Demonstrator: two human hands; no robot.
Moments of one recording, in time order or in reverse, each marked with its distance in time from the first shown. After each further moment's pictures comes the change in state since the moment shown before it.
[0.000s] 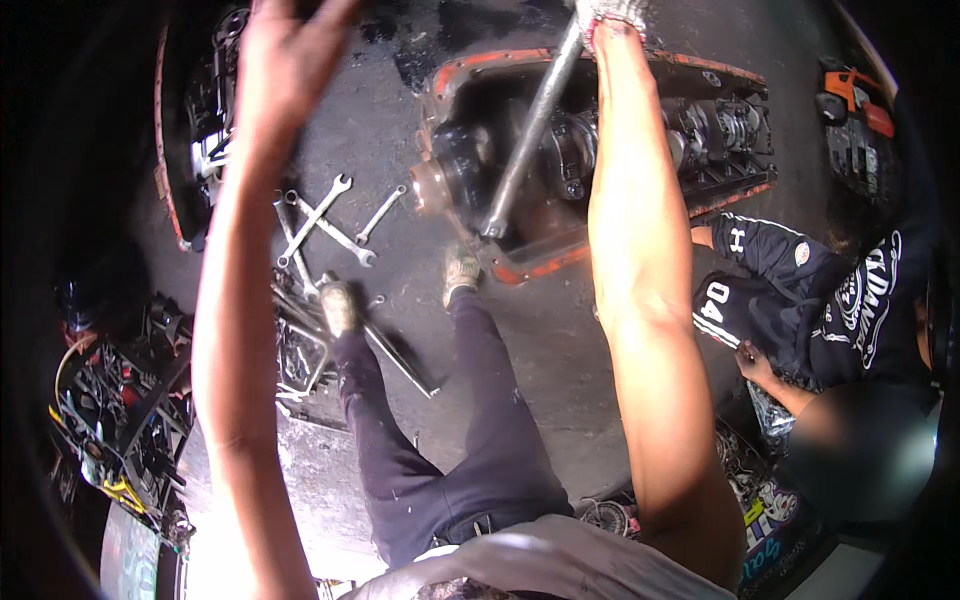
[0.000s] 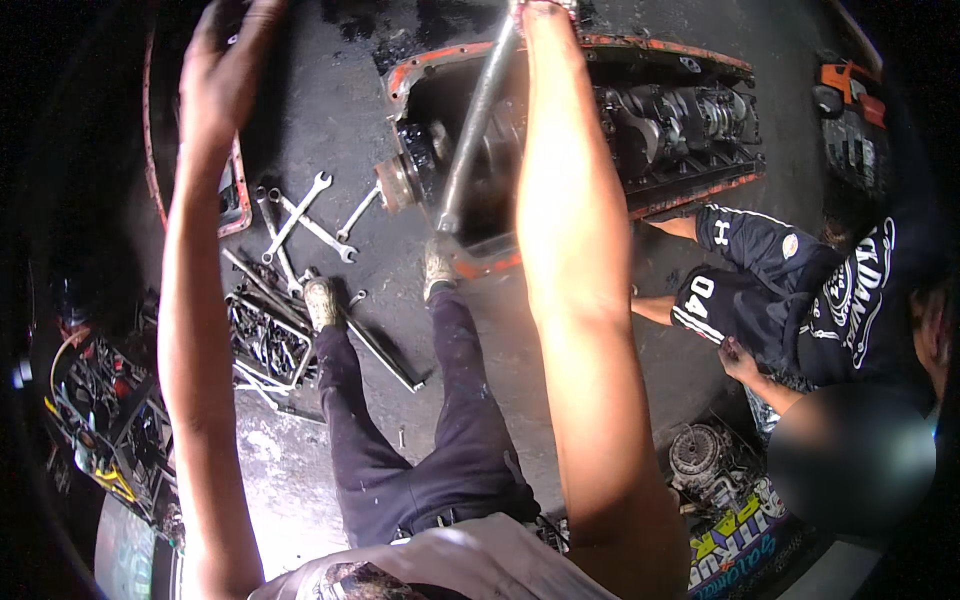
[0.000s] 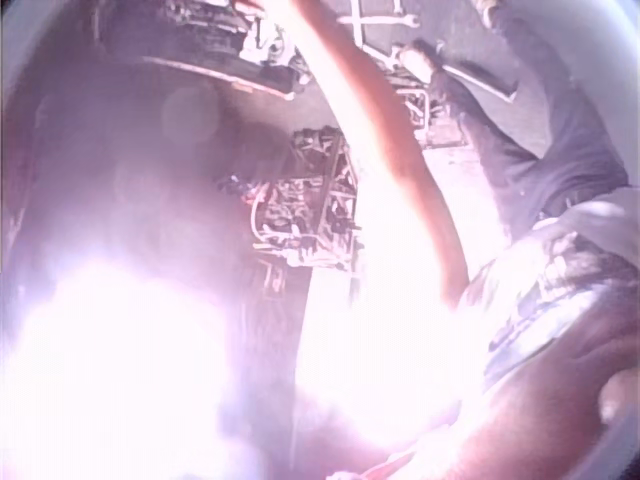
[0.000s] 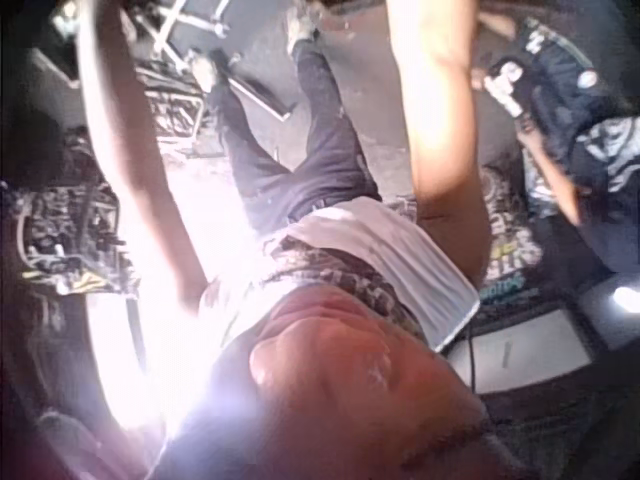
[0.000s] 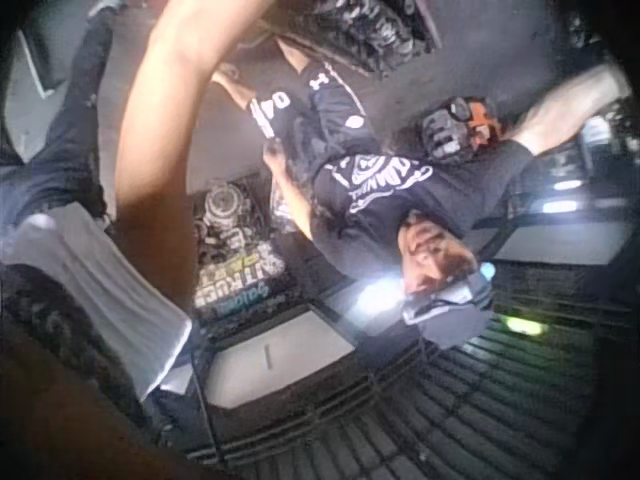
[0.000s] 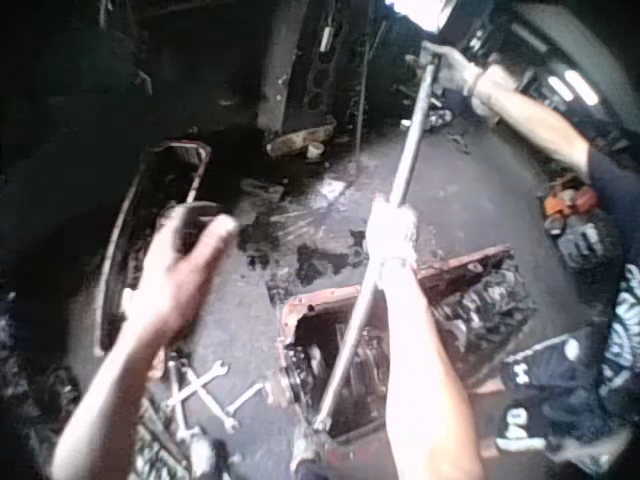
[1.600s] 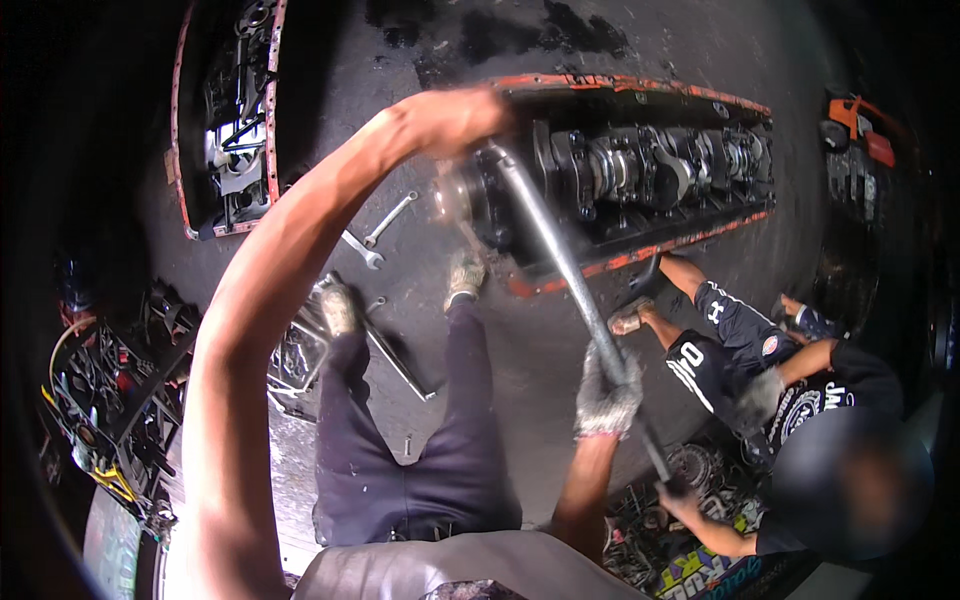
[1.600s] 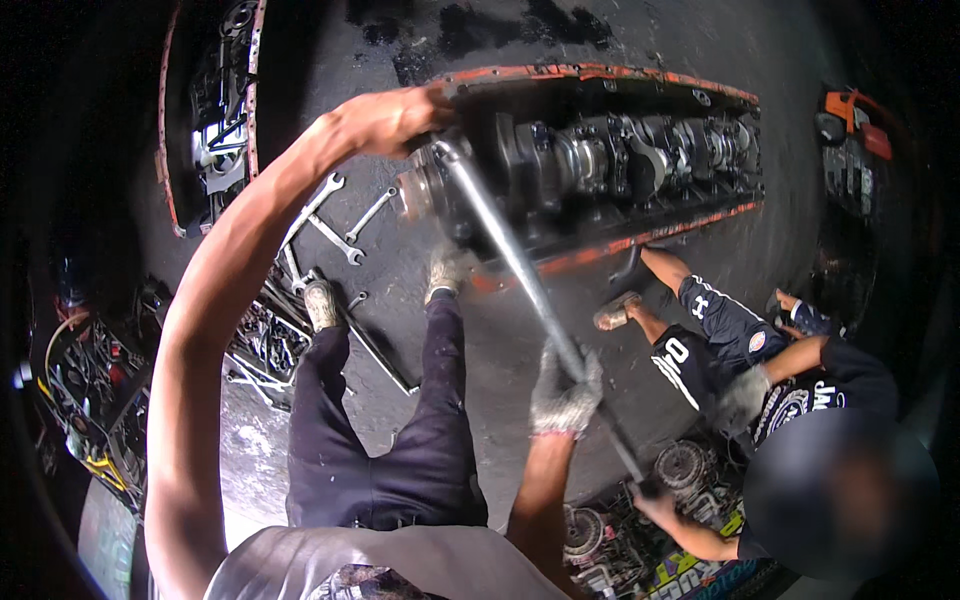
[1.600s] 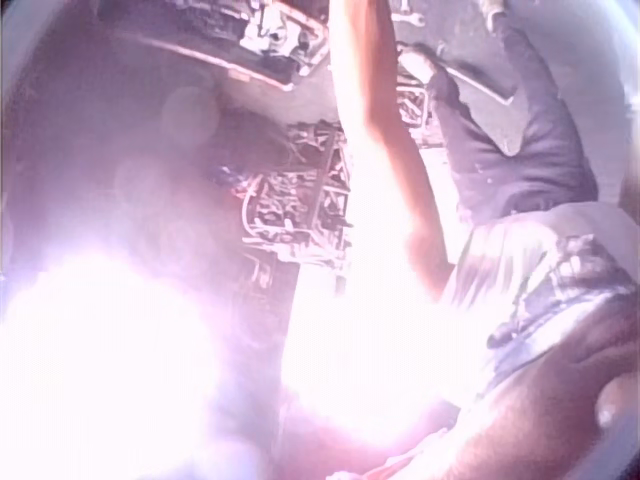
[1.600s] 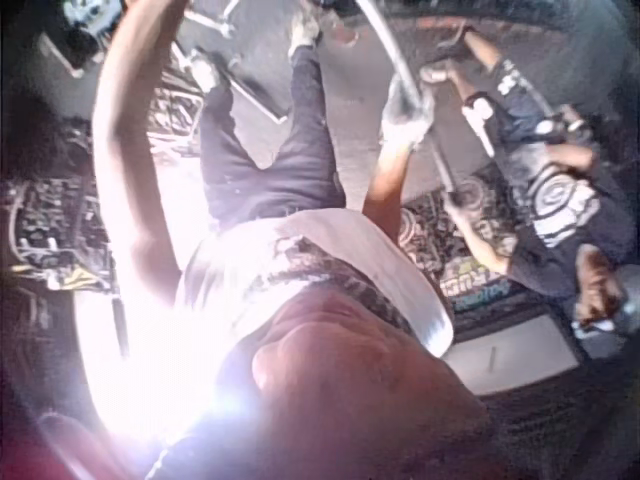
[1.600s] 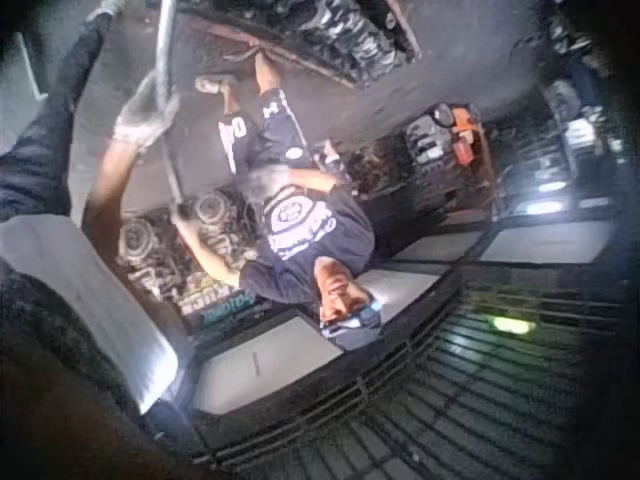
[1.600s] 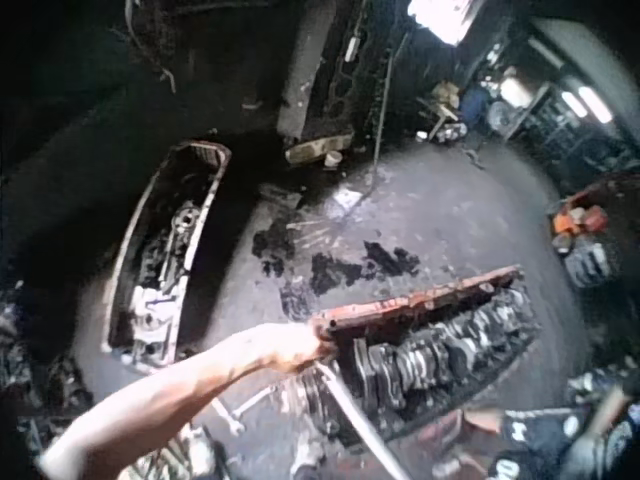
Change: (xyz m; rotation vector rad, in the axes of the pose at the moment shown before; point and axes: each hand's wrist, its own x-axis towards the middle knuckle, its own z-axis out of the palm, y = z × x) left_hand 0.017 -0.116 0.103 0.331 -1.063 0.792; right_hand -0.336 0.110 -0.280 1.066 0.295 1.100
